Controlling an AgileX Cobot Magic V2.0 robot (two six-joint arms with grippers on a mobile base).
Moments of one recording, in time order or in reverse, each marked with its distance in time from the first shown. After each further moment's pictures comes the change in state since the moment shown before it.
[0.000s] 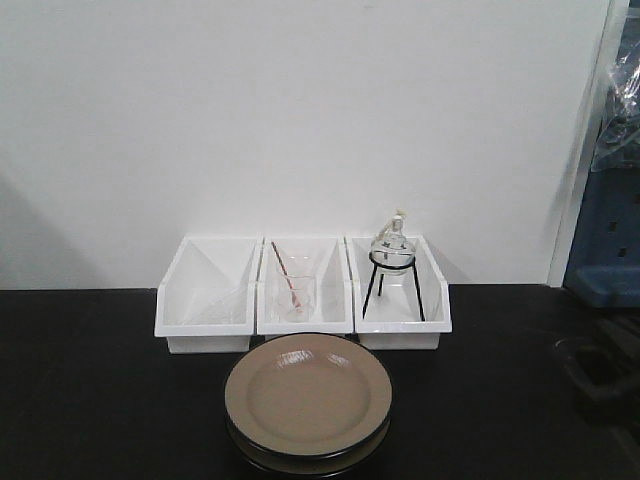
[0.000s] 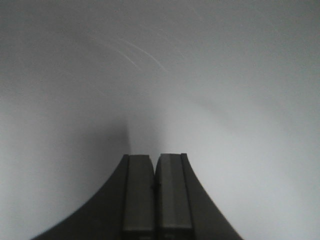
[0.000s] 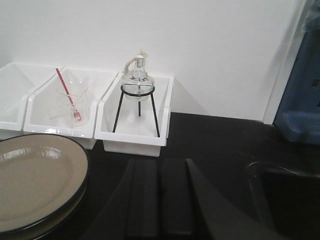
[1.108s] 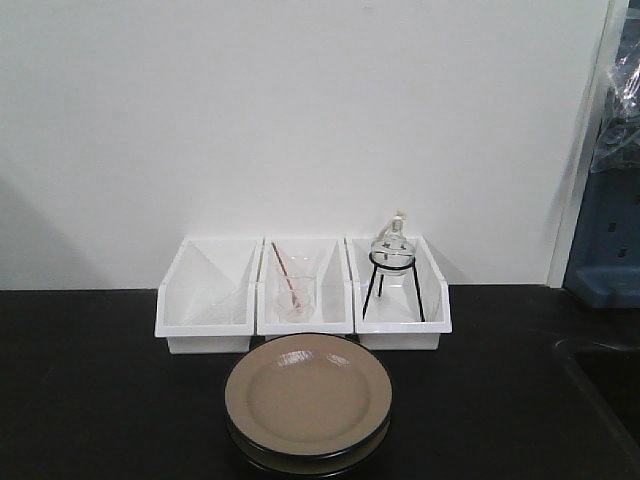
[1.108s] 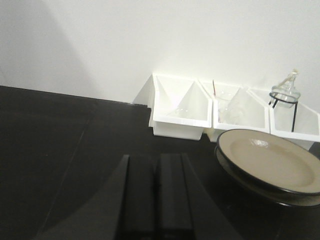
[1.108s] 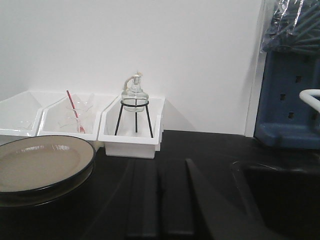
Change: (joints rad) left arm -0.077 -1.186 0.370 -0.180 -0.205 -0.004; right arm 0.000 -0.666 0.468 0.001 -0.012 0.002
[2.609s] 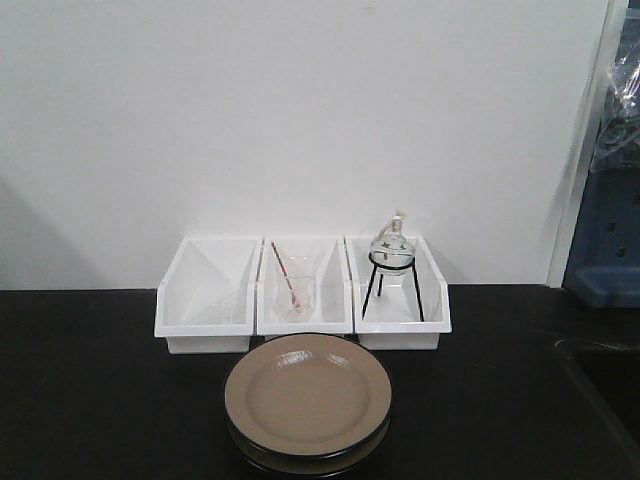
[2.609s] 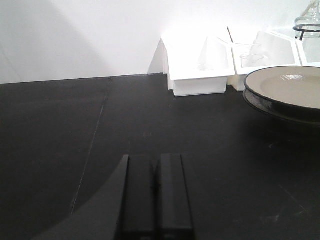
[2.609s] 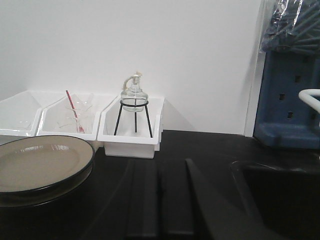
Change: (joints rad) left arm -0.071 -0.102 0.239 0.261 -0.096 -0.018; right arm 0.000 -0.001 0.000 0.000 -0.001 0.000
